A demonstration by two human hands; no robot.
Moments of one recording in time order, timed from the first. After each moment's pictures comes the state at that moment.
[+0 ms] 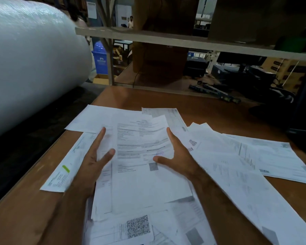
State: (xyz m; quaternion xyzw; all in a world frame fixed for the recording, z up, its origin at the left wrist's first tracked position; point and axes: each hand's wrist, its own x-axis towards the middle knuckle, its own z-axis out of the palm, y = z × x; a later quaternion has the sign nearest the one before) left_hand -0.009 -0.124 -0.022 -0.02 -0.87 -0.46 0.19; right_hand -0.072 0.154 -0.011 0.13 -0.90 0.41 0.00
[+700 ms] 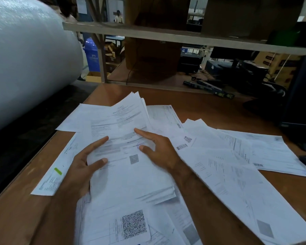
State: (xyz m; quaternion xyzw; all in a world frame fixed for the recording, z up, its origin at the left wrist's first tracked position) left_hand -0.017 -0.132 -0.041 -0.07 -0.66 -0.74 0.09; right_hand -0.075 0.115 -0.004 0.24 -0.84 0.47 0.06
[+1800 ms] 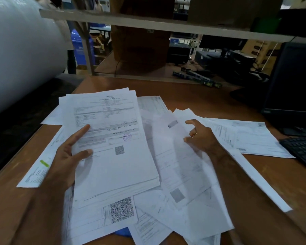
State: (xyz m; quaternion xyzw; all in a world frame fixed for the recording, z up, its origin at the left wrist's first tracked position) left_hand -0.019 -0.135 -0.047 -0.09 -0.65 -0.74 0.11; right_hand -0.091 0.279 -0.004 -0.06 -0.95 0.31 0.02
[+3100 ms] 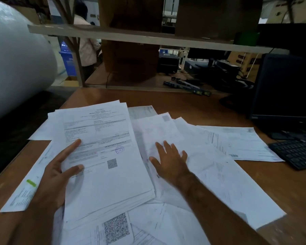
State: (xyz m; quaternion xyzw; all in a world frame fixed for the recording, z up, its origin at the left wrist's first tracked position) left_hand -0.024 -0.139 -0.050 -0.08 -0.70 -0.70 0.14; right_hand -0.057 0.195 -0.048 0.02 -1.00 0.07 -0.01
